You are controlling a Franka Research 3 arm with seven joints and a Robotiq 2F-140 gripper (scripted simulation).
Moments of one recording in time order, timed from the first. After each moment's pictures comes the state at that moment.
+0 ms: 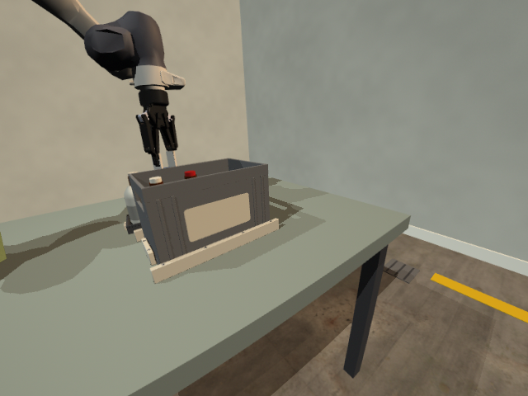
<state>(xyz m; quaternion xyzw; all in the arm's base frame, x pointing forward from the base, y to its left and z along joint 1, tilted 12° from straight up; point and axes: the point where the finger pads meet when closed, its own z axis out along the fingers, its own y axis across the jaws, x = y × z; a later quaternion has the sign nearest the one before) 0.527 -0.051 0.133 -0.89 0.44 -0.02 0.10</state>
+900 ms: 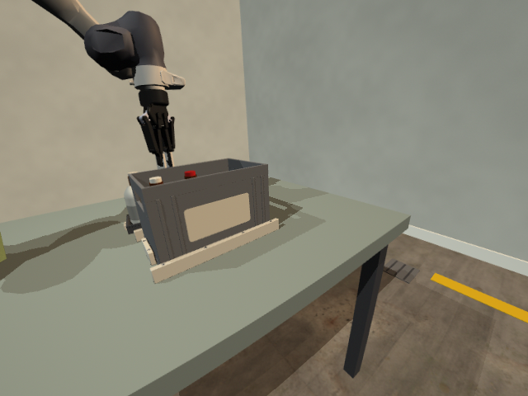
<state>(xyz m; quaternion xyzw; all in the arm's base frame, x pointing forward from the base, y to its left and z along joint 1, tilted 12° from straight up) 0.527 -0.051 0.133 -0.89 0.44 -0.02 0.10</state>
